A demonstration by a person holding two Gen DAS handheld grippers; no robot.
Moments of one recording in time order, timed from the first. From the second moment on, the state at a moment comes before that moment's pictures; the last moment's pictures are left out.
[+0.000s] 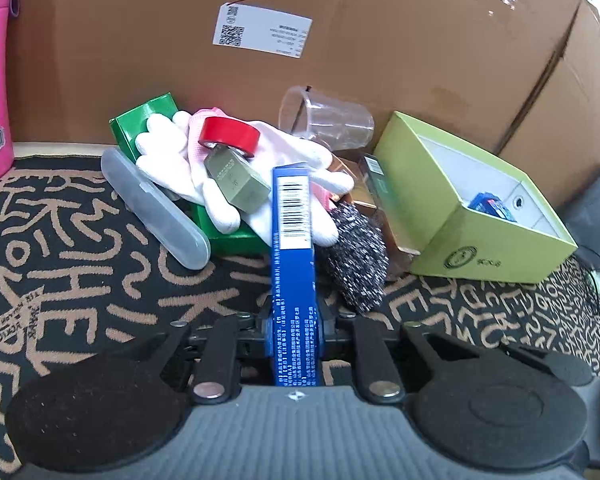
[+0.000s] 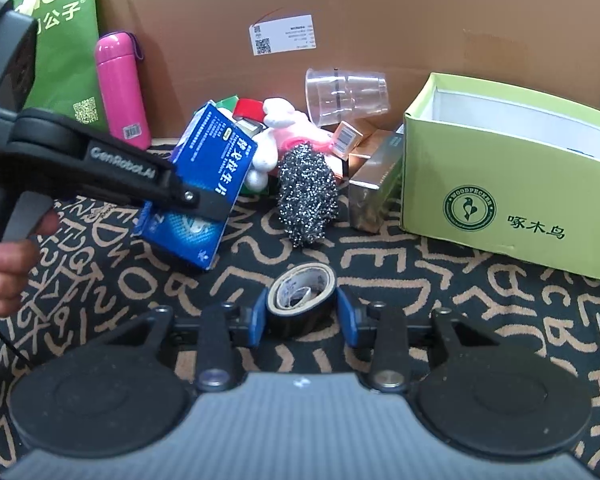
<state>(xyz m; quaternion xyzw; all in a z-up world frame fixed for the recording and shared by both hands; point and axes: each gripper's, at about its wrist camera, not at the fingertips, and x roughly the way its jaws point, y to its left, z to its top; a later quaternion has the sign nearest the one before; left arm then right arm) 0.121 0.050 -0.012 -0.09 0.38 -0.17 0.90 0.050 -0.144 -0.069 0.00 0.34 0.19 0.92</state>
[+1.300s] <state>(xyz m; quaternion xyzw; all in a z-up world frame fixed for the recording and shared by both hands) 0.239 -0.172 0.032 0.09 0.34 -0.24 0.90 0.151 -0.344 -0.018 -0.01 0.27 0.00 0.96</state>
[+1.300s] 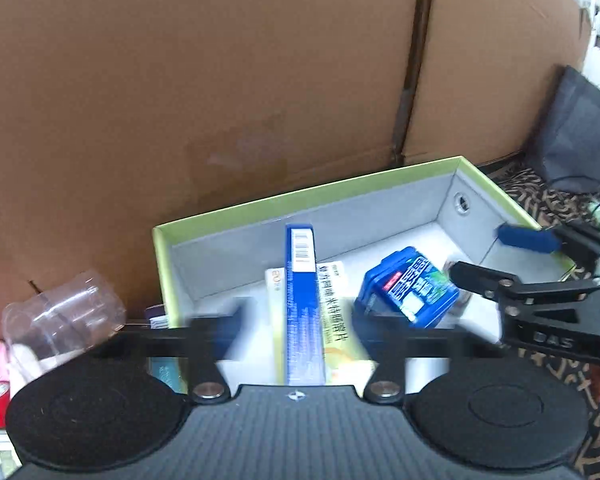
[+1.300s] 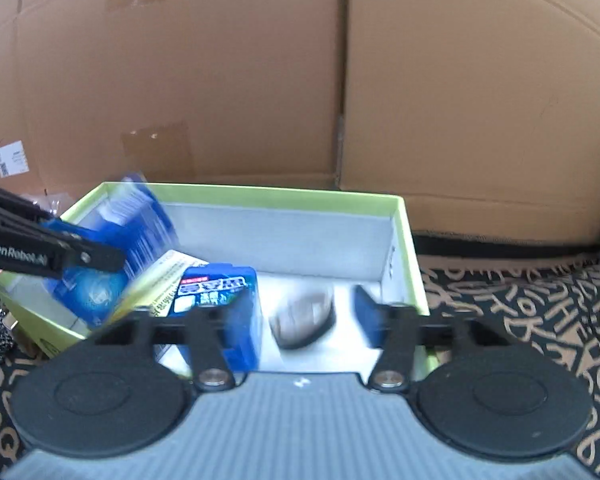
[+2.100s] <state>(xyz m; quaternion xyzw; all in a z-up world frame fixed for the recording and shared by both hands) 0.104 0.016 0.005 -0.08 0.34 -0.07 0.93 0.023 -0.226 -0.029 0.04 0.24 0.09 0.97</state>
